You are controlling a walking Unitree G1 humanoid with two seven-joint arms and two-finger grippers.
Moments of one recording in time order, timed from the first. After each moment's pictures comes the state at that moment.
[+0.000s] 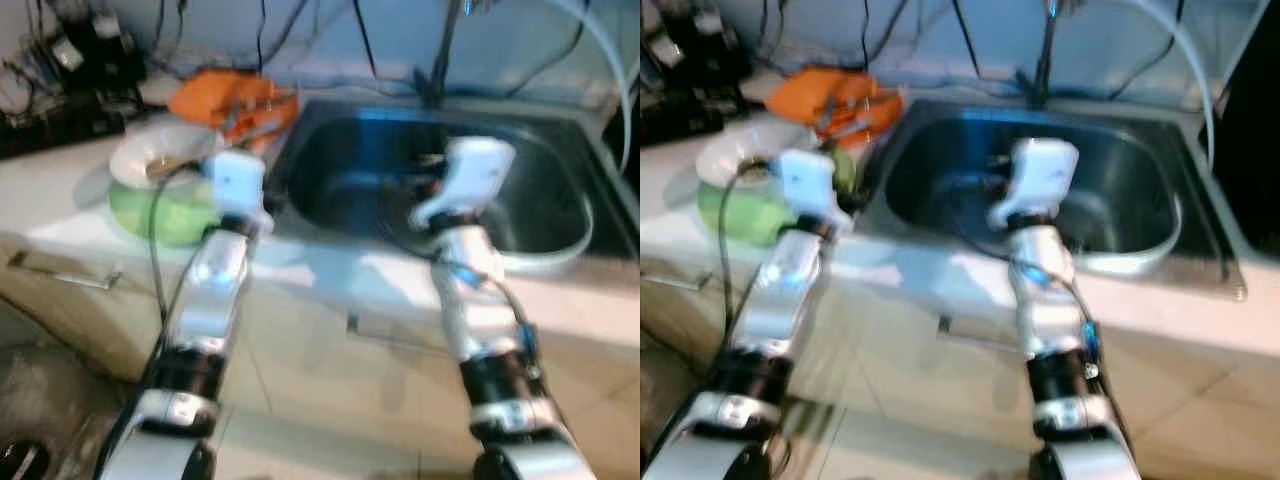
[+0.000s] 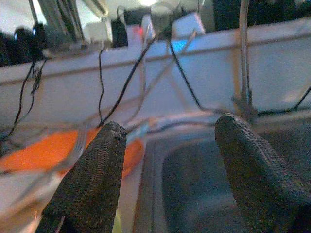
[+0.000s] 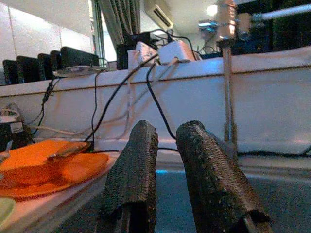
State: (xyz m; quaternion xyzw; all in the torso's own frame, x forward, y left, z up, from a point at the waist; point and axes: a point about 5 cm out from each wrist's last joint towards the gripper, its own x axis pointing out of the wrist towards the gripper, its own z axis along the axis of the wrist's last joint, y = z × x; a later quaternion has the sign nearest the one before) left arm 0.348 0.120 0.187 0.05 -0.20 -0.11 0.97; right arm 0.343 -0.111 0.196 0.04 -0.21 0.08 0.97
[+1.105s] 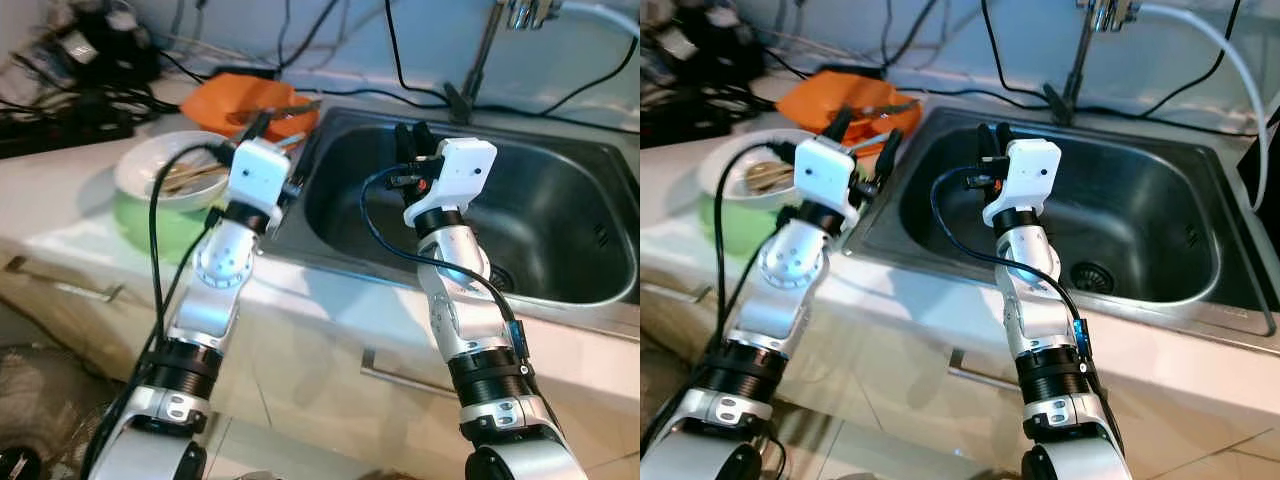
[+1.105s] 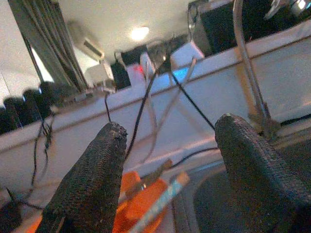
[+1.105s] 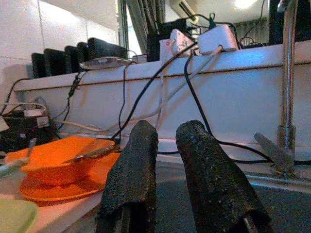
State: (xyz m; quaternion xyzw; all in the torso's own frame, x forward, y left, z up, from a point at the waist) left arm 0.338 0.107 0.213 0.15 -0.26 -0.16 0.94; right arm 0.343 -0.098 0.197 0.05 -0.21 0.10 0.97
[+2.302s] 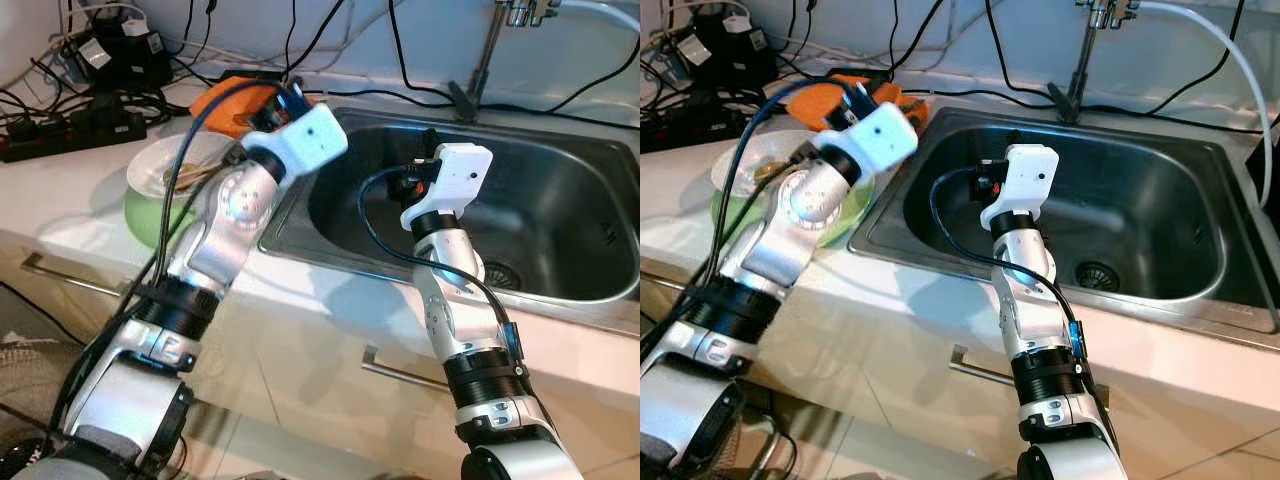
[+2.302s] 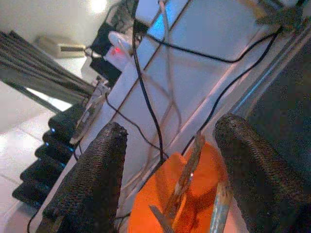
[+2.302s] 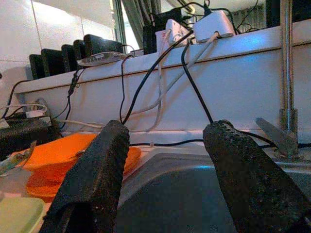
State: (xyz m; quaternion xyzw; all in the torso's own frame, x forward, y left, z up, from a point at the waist) left arm 0.372 0.094 0.248 0.44 -0.17 -0.14 0.87; right arm 0.344 -0.096 0.190 0.06 -0.19 0.09 0.98
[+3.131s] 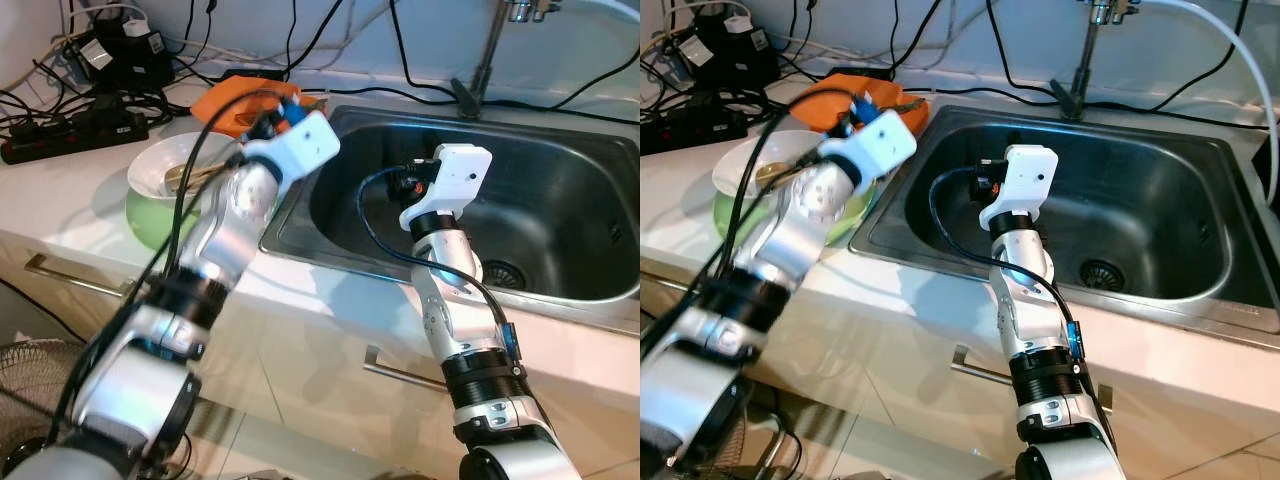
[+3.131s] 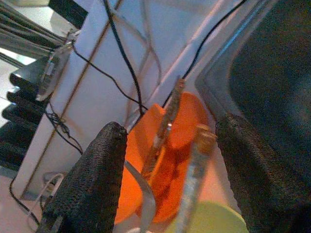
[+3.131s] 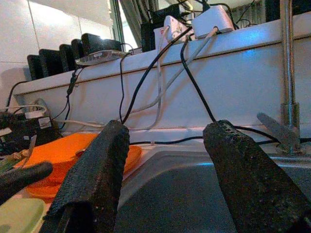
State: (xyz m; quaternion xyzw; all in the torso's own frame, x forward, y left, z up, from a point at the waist) left arm 0.389 0.097 0.235 0.45 -0.07 -0.13 0.88; right arm 0.344 -0.093 0.190 0.06 -0.19 0.08 0.98
